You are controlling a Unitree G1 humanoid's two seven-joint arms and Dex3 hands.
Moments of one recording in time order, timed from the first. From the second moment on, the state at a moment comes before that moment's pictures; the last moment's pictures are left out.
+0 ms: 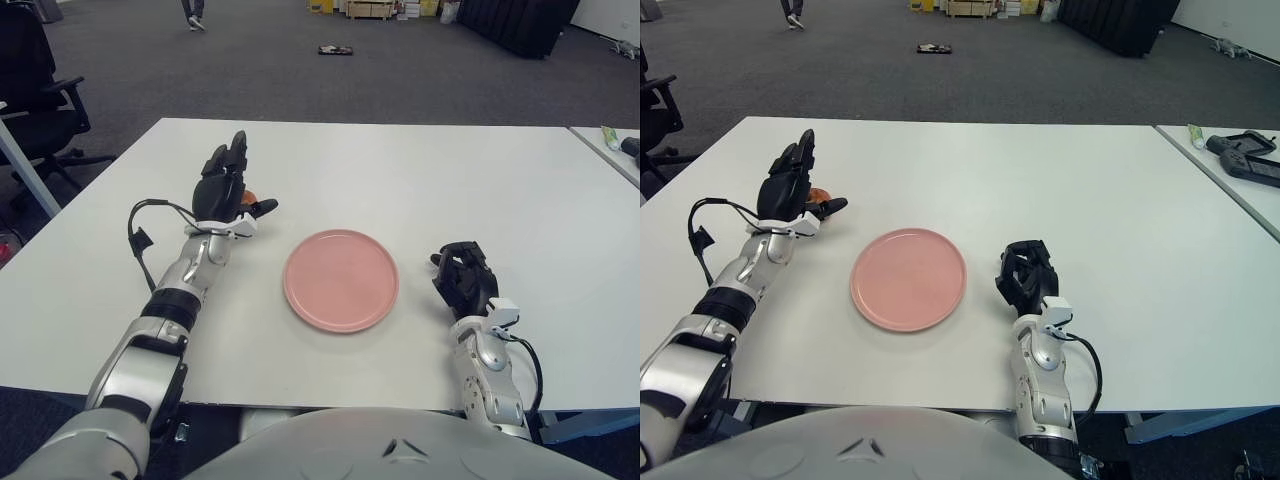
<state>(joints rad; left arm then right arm) -0.46 0.36 -0.20 0.76 0.68 -0.30 0.51 0.27 0.11 -0.04 -0.04 0.13 -0.11 -0.12</state>
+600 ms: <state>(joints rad) -0.61 0.35 -0.28 1.17 0.66 -0.27 0.48 0.27 0.11 -0.05 -0.05 0.13 -0.11 -0.13</state>
